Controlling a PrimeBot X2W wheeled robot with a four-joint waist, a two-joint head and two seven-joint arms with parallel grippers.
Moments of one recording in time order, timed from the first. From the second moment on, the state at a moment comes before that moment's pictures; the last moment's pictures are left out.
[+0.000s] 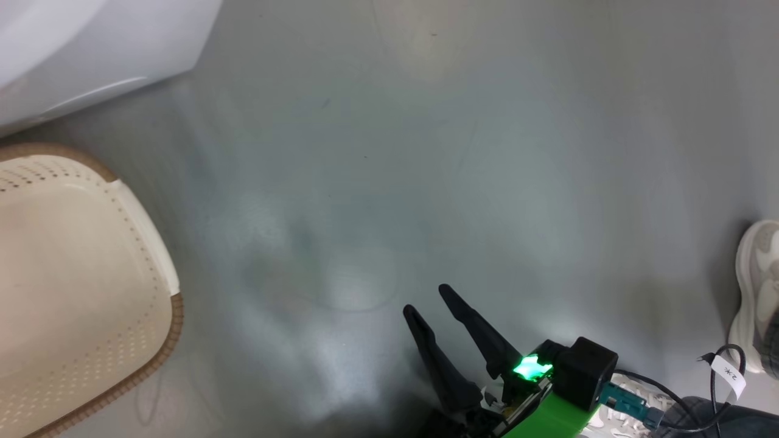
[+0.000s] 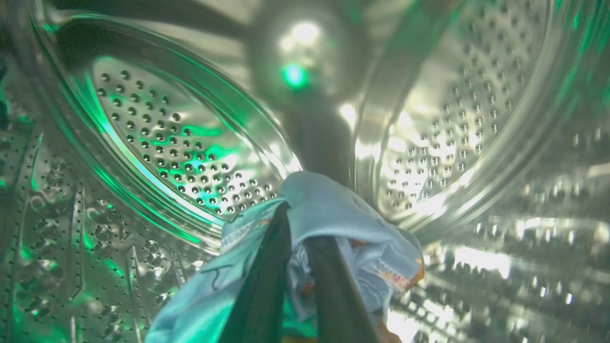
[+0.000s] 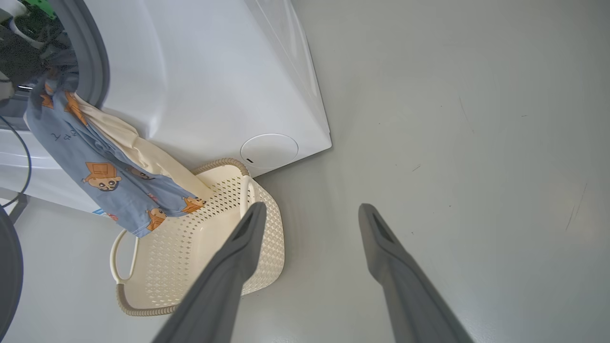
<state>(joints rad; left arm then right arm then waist) -1.59 0.53 0.04 0.90 -0.06 -0.06 -0.23 -0.11 -0.04 0.50 -0.01 0.54 0.13 -0.25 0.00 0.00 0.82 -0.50</state>
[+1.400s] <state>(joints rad) -1.18 0.29 0.00 0.85 -0.14 0.03 -0.26 -0.18 -0.05 0.36 0.09 0.42 0.13 -0.25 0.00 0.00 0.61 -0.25</state>
